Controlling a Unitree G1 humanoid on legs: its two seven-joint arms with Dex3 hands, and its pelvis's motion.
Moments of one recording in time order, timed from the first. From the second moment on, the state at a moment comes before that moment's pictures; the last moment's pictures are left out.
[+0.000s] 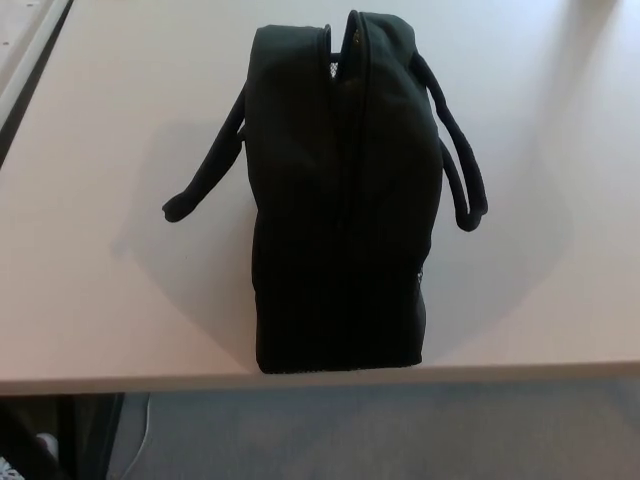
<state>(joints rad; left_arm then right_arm) 0.30 0.33 0.15 0.54 0.12 -0.39 0.03 0.31 -0.32 -0.11 0.54 -0.18 -0.34 -0.05</state>
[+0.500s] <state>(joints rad) 0.32 0.33 0.21 0.50 0.10 -0.63 0.04 0.34 -0.32 -0.16 0.49 -0.16 -0.54 -0.10</state>
